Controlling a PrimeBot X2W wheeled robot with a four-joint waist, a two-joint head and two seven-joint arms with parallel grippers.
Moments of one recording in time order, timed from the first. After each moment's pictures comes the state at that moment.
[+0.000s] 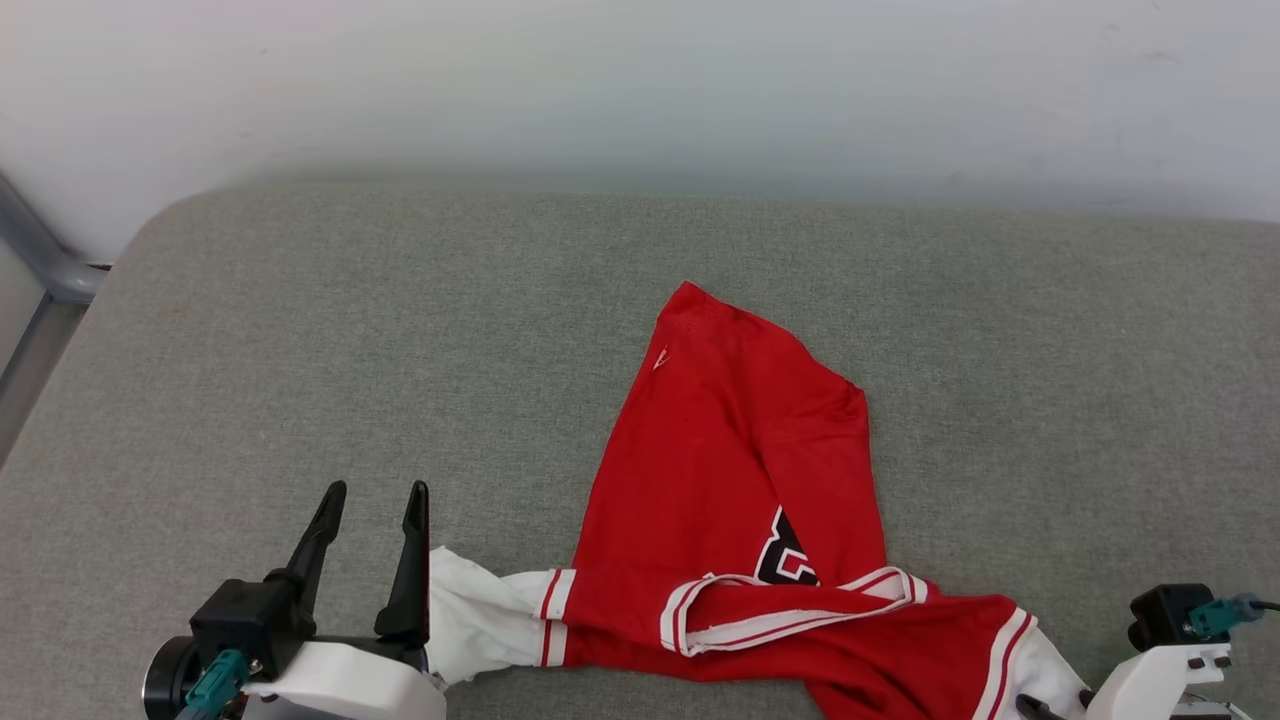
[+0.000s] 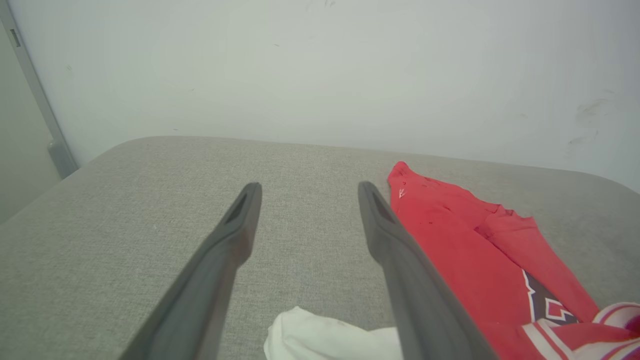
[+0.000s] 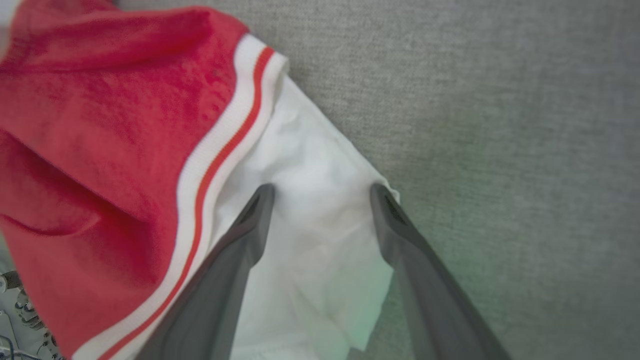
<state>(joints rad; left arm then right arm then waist) 0.02 0.38 -0.33 -0.08 -0.49 0.21 -0.23 0.07 -0.31 0.07 0.21 0.45 0.13 0.63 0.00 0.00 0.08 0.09</state>
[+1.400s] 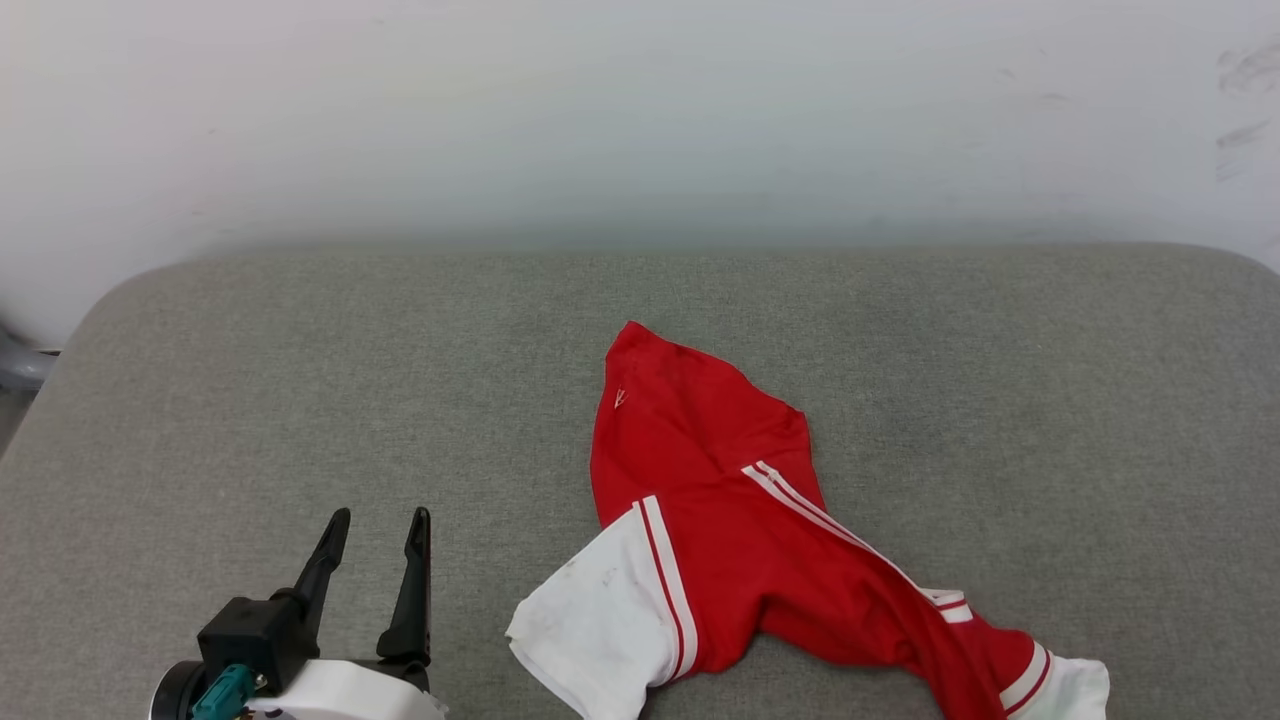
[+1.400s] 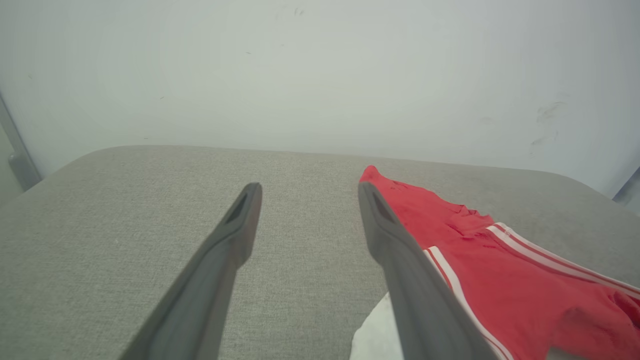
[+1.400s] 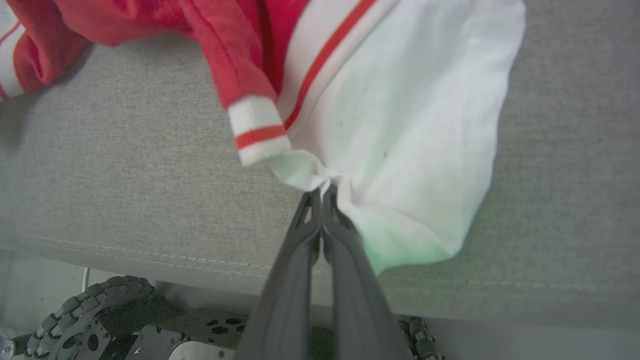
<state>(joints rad) 0.04 0.37 -0.33 -0.04 -0.51 0.20 -0.24 0.29 -0.14 -0.01 0.11 0.35 0.13 0.37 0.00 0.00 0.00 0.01</state>
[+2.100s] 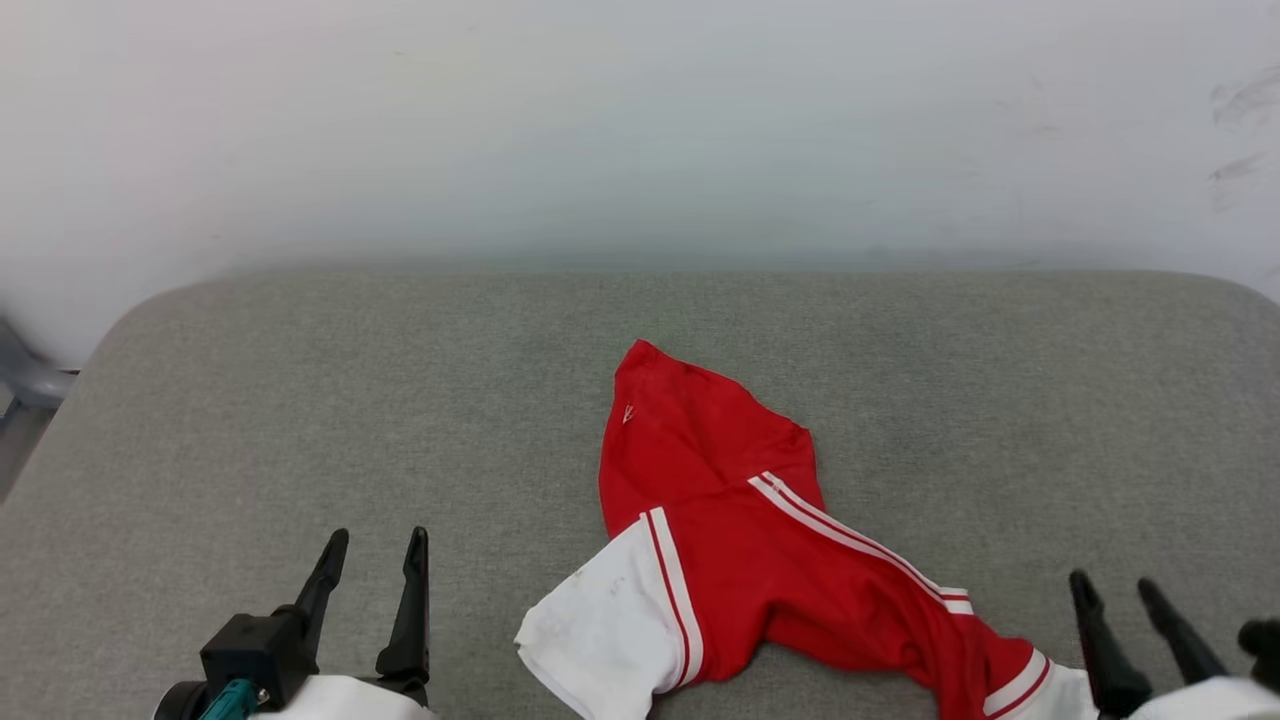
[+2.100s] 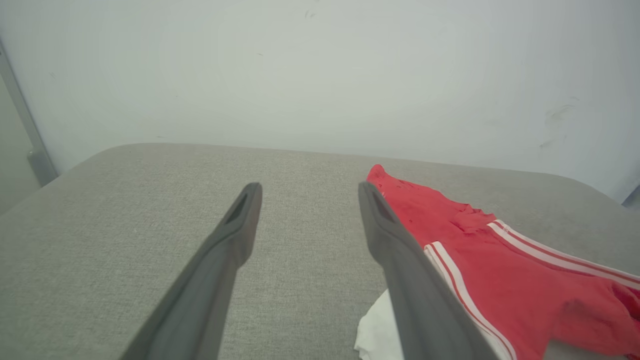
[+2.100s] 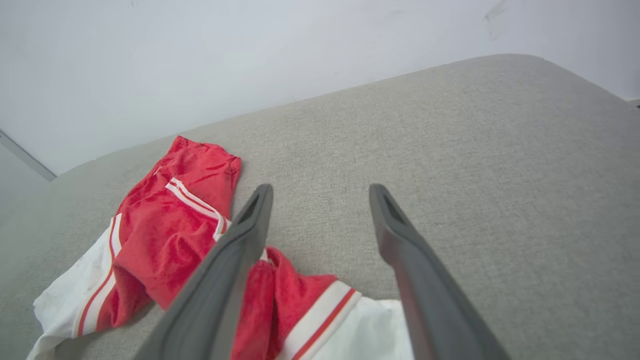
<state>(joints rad) 0.07 0.37 -0.34 -0.03 -0.52 0.22 -0.24 0.16 -0.13 -0.12 0.05 0.40 0.13 0.02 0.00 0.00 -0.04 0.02</state>
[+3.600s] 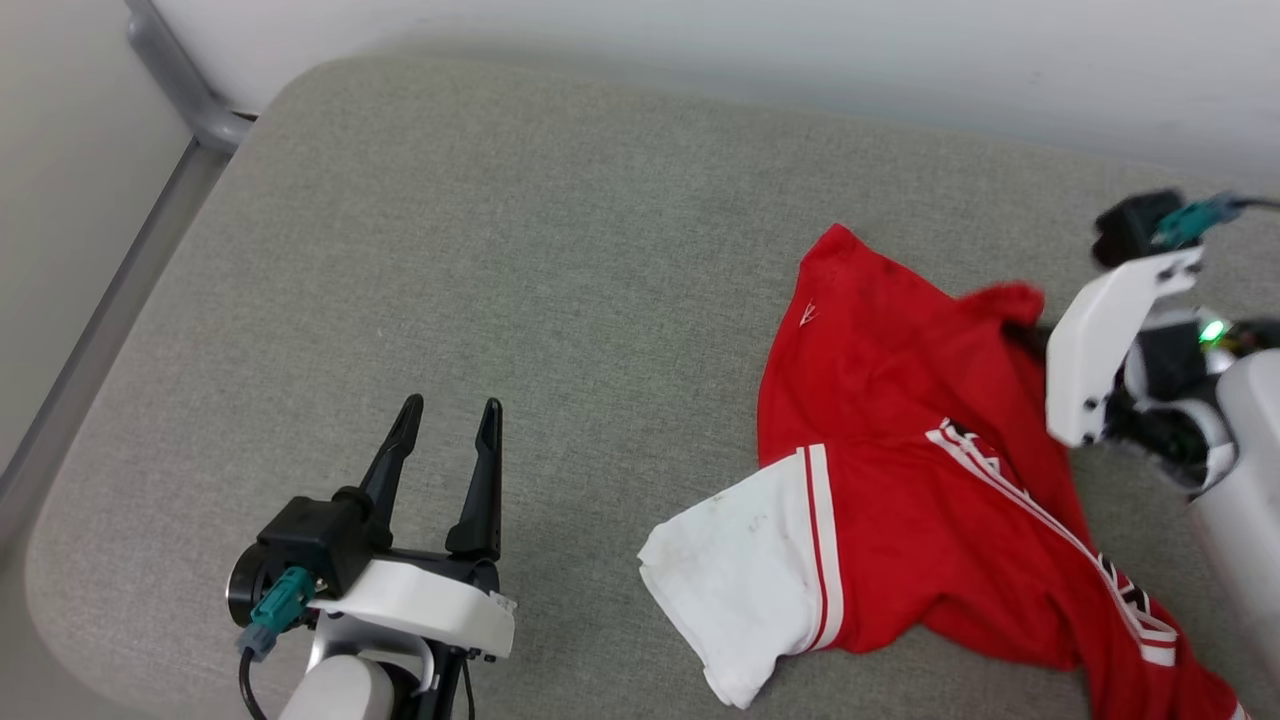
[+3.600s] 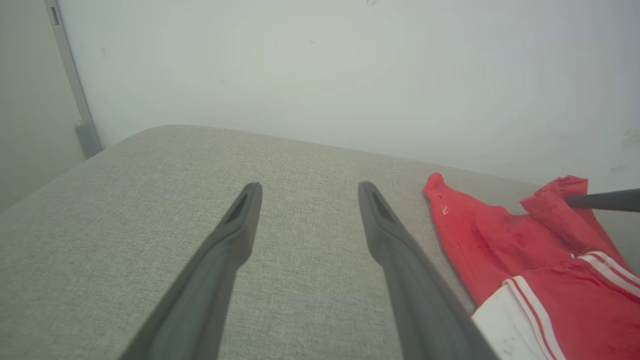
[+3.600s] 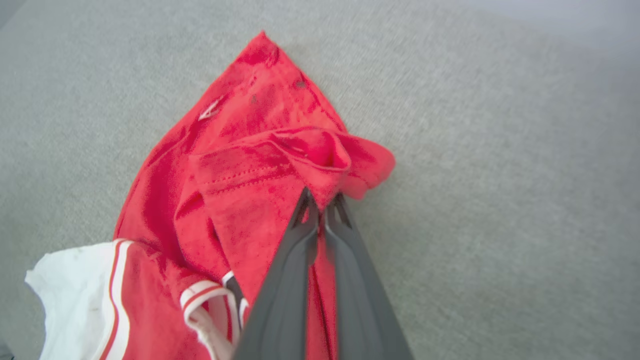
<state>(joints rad) -0.15 0.20 -0.29 0.07 -0.42 0.06 -0.26 -0.67 -0.38 0.34 0.54 0.60 0.13 0.63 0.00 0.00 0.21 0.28</state>
